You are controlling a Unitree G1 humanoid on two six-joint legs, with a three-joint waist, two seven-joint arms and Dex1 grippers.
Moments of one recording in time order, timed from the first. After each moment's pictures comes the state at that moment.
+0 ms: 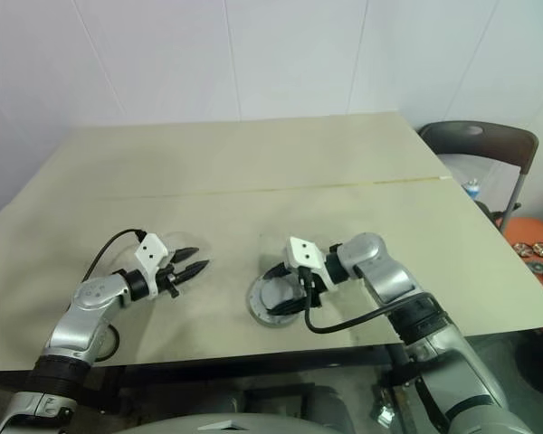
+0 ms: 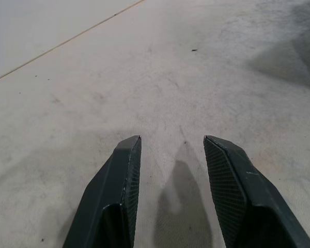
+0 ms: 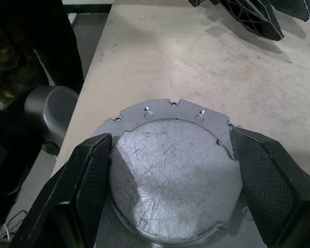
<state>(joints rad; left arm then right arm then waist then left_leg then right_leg) -0.12 0.49 -0.02 0.16 -0.18 0.07 -0.79 -0.49 -0.52 0.41 0.18 0.17 0.21 1.40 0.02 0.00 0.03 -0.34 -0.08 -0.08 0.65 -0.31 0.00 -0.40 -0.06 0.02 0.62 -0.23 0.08</state>
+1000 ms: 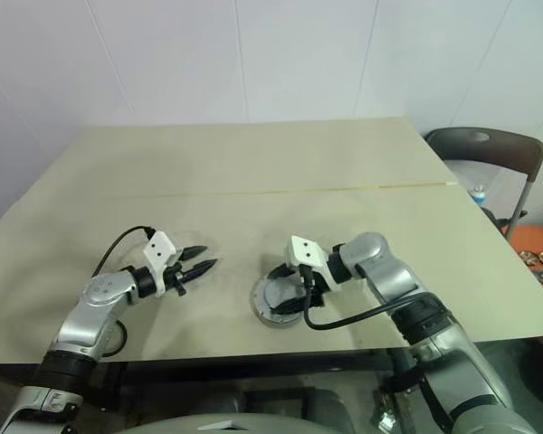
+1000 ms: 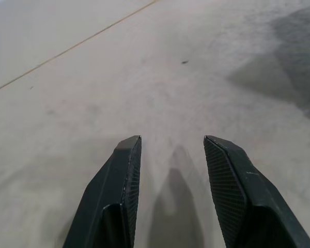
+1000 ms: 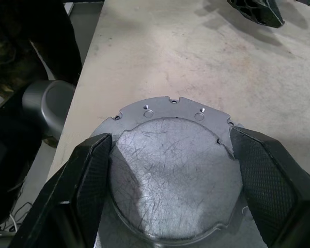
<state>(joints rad) -0.16 0.47 -0.06 0.16 -0.18 0.07 -0.80 -0.48 -0.54 0.42 0.16 0.16 0.29 1.38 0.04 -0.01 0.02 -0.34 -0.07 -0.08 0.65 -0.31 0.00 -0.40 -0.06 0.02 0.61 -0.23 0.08</state>
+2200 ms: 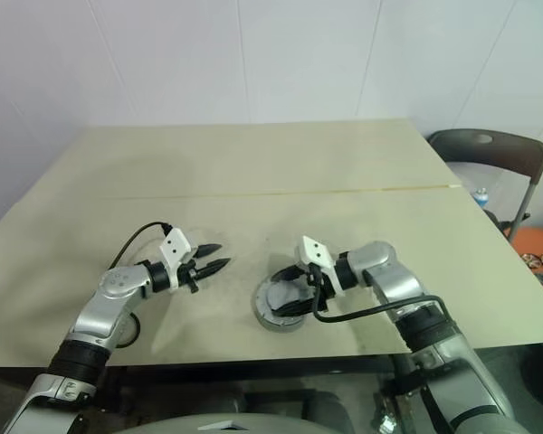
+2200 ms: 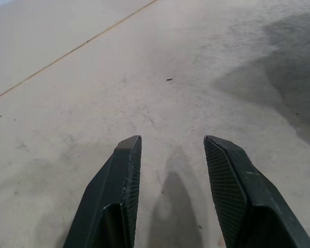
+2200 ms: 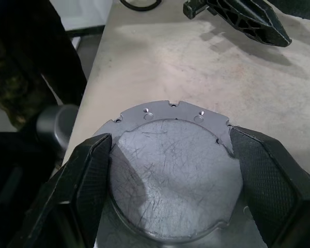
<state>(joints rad) -0.21 0.44 -0.10 0.20 -0.16 0.06 -0.82 -0.43 -0.53 0.36 0.17 0.24 0.32 1.40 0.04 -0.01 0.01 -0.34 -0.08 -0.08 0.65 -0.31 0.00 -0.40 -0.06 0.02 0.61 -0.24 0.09</state>
